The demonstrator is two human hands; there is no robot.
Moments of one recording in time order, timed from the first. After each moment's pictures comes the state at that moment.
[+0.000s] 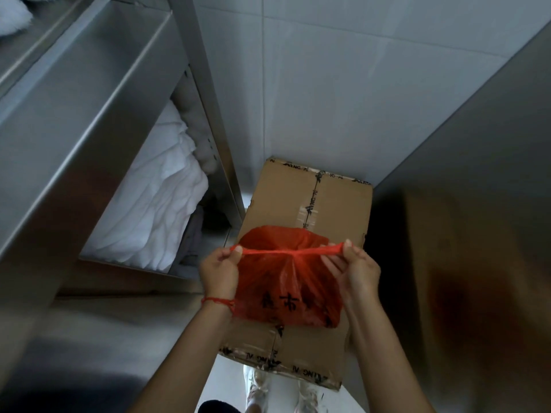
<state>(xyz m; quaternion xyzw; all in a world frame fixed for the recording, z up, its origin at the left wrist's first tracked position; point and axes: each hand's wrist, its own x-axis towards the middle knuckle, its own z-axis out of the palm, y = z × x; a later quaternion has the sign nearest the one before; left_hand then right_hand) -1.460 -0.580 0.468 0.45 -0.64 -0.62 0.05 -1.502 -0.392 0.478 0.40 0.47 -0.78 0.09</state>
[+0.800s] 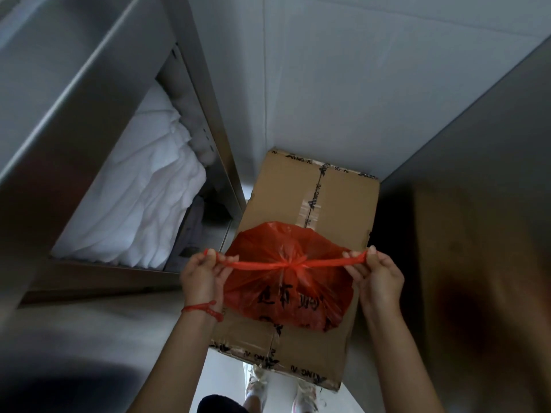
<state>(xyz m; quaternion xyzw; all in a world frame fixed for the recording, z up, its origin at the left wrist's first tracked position) -1.449 -0.595 0.450 0.45 -0.37 -0.80 0.10 -1.501 -0.360 0.458 0.40 0.49 -0.78 0.05</state>
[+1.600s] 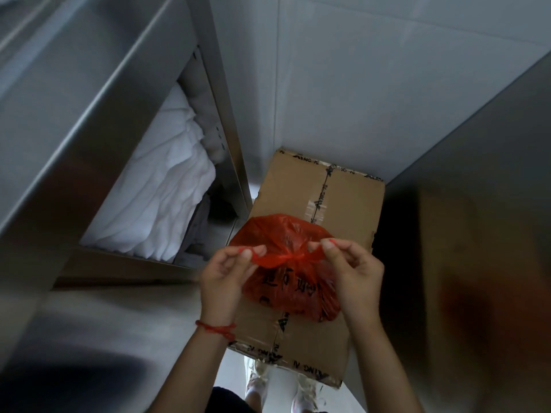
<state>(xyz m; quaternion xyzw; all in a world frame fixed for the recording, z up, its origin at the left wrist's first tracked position) -1.429 -0.571 0.491 0.29 -0.53 -0.79 0.08 -1.477 -0.413 0.515 0.12 0.68 -0.72 0.07</state>
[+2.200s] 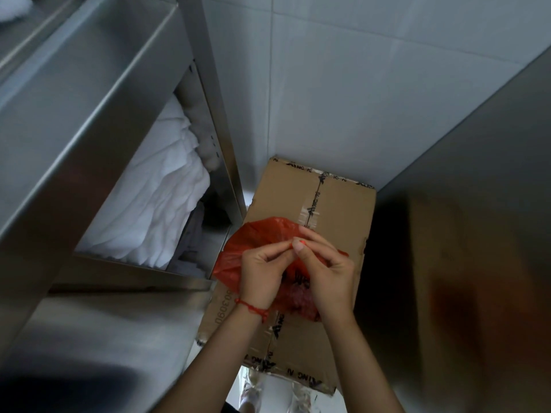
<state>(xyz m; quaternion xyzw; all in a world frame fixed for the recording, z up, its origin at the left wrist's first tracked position) -1.468 -0.526 0.498 0.20 -0.64 -0.74 0.05 -1.482 -0.433 0.516 0.08 0.71 -0.70 0.06</state>
